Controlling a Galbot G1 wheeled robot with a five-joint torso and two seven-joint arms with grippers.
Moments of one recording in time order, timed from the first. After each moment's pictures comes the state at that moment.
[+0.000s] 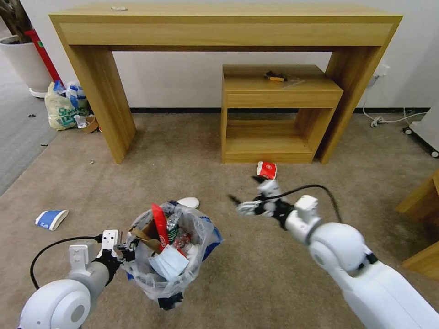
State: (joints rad) left arm 1.61 -1.07 -0.72 -2.25 -0.76 0.74 -0.20; right arm -1.20 0.99 0.39 2.10 0.40 -0.39 -0.12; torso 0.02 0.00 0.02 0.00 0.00
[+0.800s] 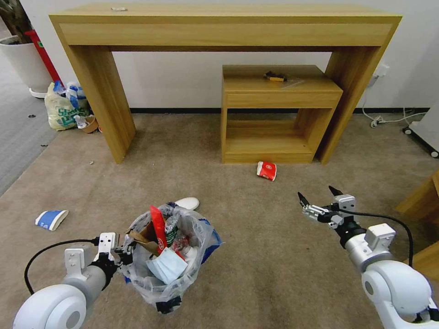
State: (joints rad) left arm 1.65 -1.08 -0.73 -2.27 -0.76 0.74 -0.19; right arm -1.45 1.18 0.69 2.13 0.31 -0.27 -0.14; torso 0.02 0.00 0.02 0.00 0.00
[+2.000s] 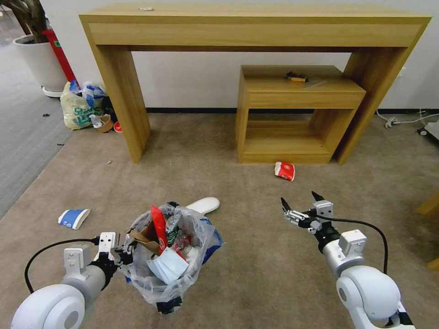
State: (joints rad) left arm 1.64 -1.07 -0.74 -2.27 -0.76 0.74 -0.17; right arm -1.45 1.25 0.57 2.14 0.21 -0.29 -0.08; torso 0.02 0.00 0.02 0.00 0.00
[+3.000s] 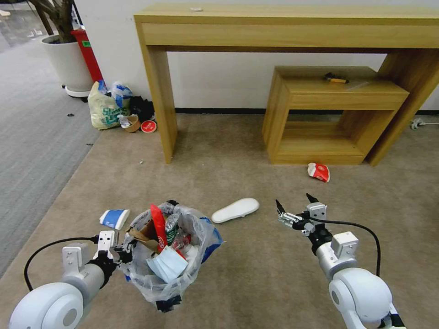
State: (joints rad) left arm 1.64 -1.07 -0.74 -2.26 -0.76 0.74 -0.14; right arm -1.45 1.27 0.54 2.14 0.20 -0.30 -0.05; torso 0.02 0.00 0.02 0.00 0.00
